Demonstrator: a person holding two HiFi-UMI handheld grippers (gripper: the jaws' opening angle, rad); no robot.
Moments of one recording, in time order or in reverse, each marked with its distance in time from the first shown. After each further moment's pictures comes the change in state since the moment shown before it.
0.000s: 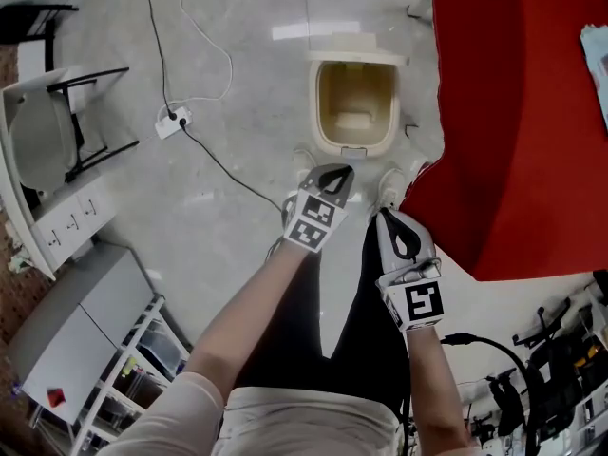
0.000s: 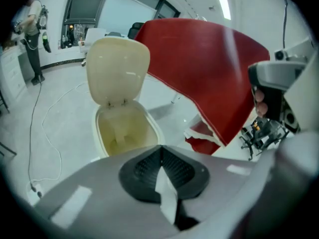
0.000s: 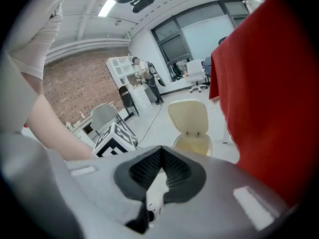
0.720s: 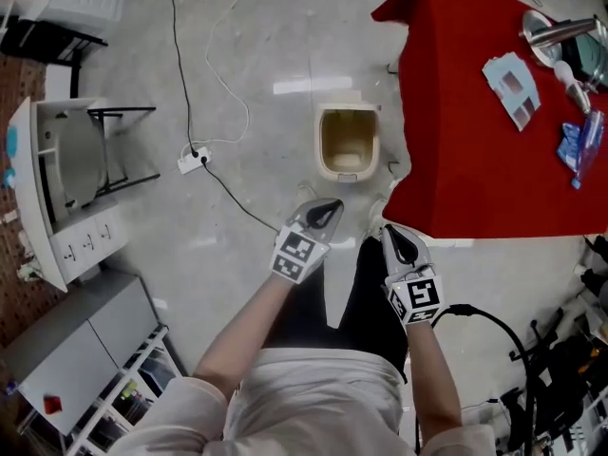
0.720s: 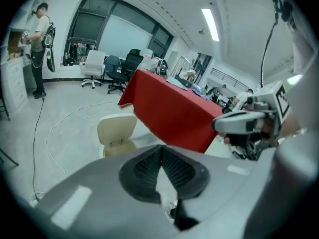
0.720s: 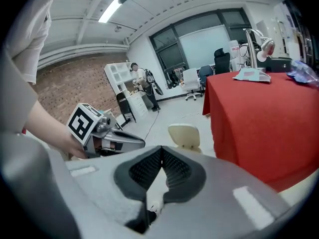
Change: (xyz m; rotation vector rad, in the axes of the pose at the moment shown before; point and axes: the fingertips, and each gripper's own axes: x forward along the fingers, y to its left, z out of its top) left arm -0.173 -0.064 0.107 0.037 -0.211 -0.033; right arm -0.096 0.025 0.074 0.016 -0.047 -0.068
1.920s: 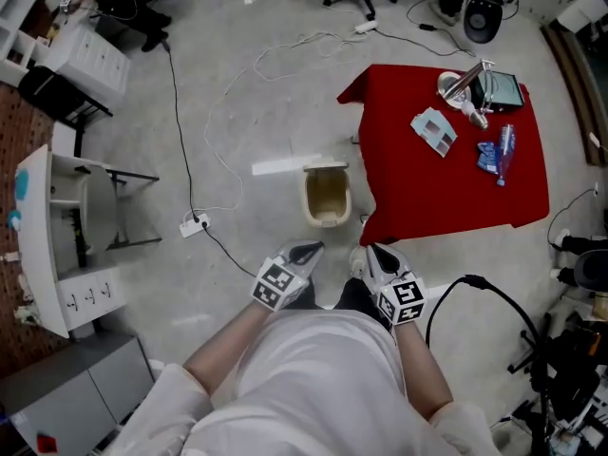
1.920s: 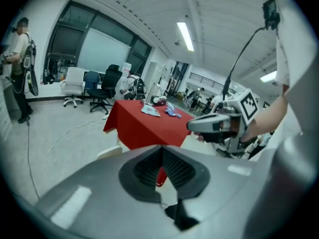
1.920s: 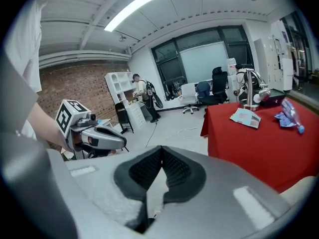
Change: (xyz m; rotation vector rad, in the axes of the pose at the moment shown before) left arm -0.173 -0.084 0.115 0.164 -0.077 -0.162; right arm -0.105 0.078 0.127 -0.028 -0.097 -0.073
